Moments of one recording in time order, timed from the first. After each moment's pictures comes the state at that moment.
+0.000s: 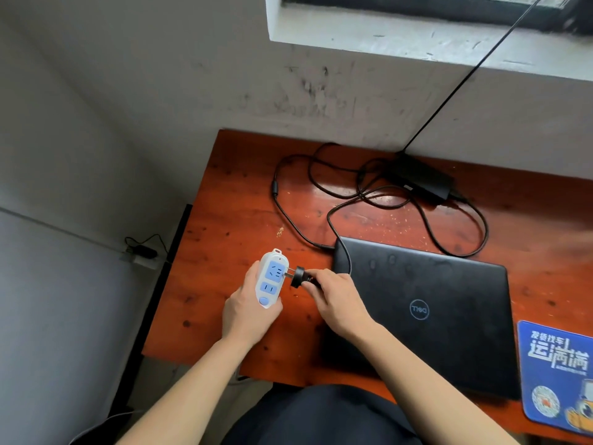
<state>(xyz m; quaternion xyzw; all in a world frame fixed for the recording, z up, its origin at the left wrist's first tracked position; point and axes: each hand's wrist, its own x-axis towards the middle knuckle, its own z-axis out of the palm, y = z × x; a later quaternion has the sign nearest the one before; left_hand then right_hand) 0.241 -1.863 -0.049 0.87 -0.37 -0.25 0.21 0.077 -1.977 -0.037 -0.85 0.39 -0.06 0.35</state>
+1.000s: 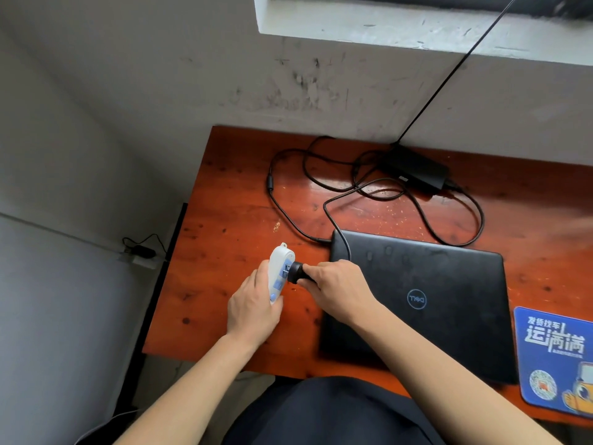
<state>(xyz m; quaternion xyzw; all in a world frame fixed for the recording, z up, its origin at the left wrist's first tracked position) 0.228 -1.866 -0.040 0.85 -0.48 -0.17 0.15 0.083 -1.987 0.000 -0.92 0.33 0.03 0.19</state>
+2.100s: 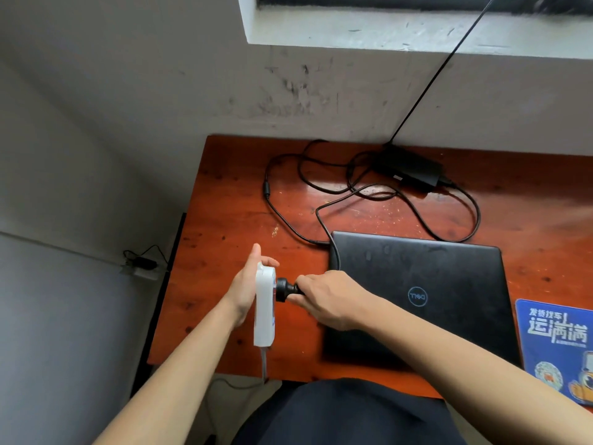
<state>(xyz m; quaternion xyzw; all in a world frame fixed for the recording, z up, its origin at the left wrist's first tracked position) 0.261 -1.901 -0.009 0.71 -0.19 -0.56 0.38 0.080 -1.986 0.002 -0.94 0.22 0.08 0.26</state>
